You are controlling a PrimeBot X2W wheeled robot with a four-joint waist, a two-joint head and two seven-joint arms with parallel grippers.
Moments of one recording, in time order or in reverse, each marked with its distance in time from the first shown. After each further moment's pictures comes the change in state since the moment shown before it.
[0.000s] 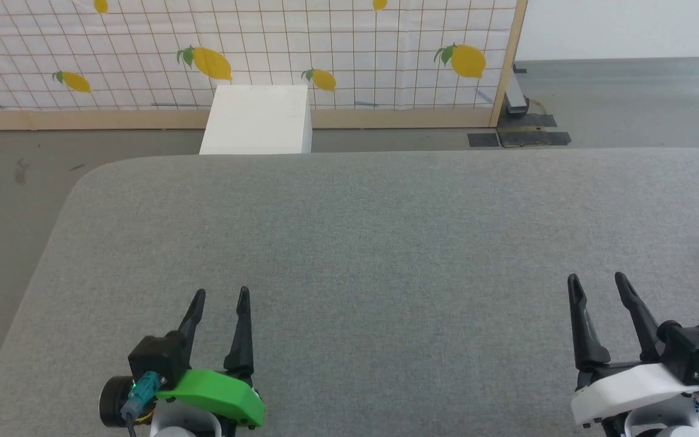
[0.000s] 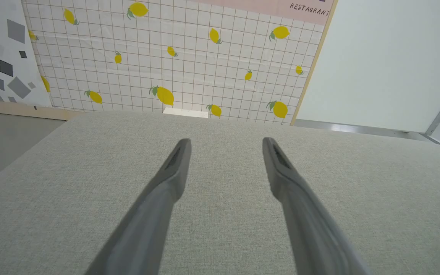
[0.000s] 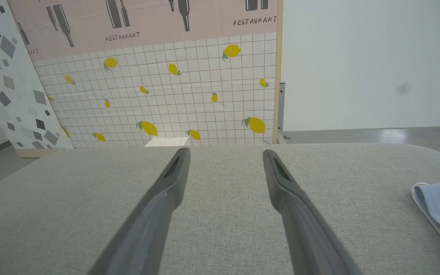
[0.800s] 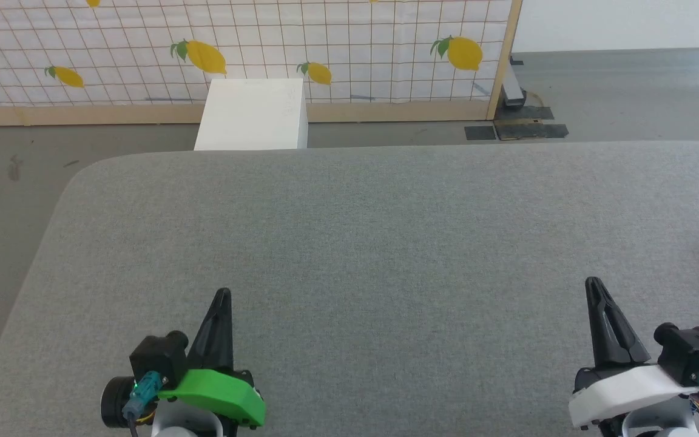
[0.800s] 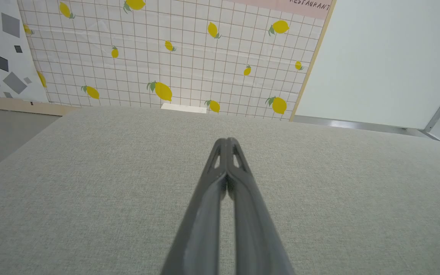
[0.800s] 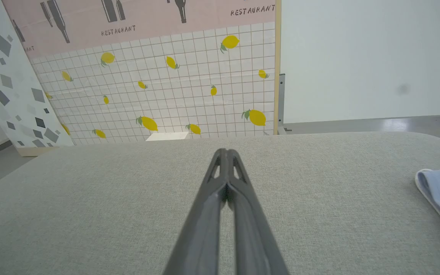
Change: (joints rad) left arm 0.000 0.000 -0.007 0.001 -0.005 0.009 0.002; right arm 0.000 0.000 0.006 0.020 0.019 0.000 -0.004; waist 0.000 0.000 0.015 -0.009
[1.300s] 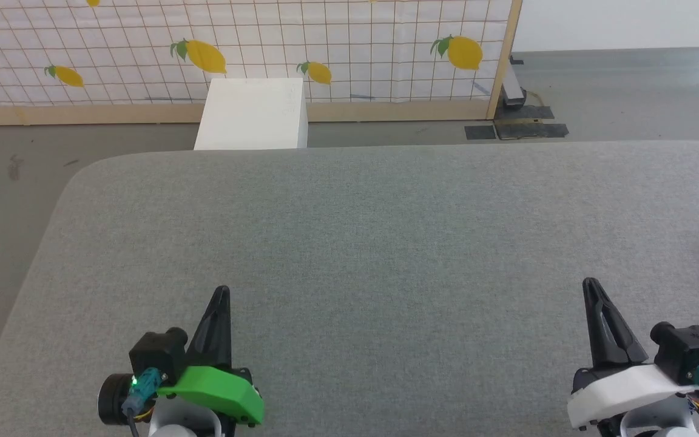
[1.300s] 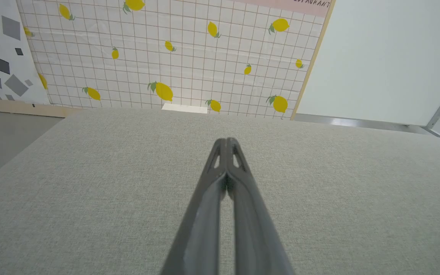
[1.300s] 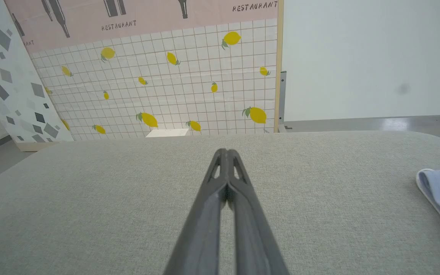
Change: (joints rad) left arm 0.000 0.000 0.007 -0.016 0.016 0.000 0.023; right arm 0.000 0.000 0.003 -0.002 -0.011 0.000 0.013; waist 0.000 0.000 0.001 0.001
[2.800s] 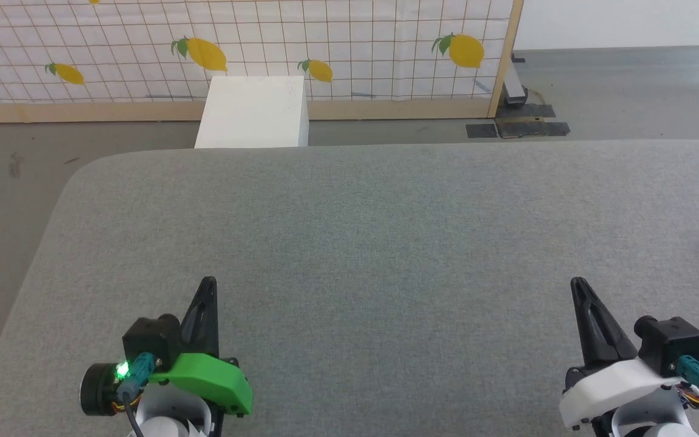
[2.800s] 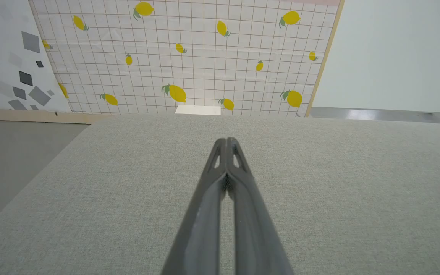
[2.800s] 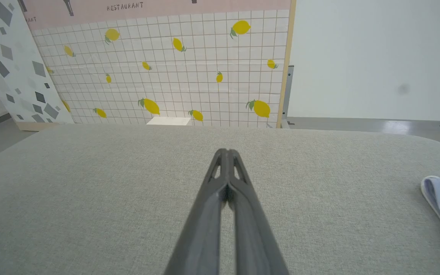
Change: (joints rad) left arm 0.000 0.000 0.042 -0.073 0.081 0.016 0.095; right arm -0.006 0.000 0.021 -0.018 -0.055 0.000 0.056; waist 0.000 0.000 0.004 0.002
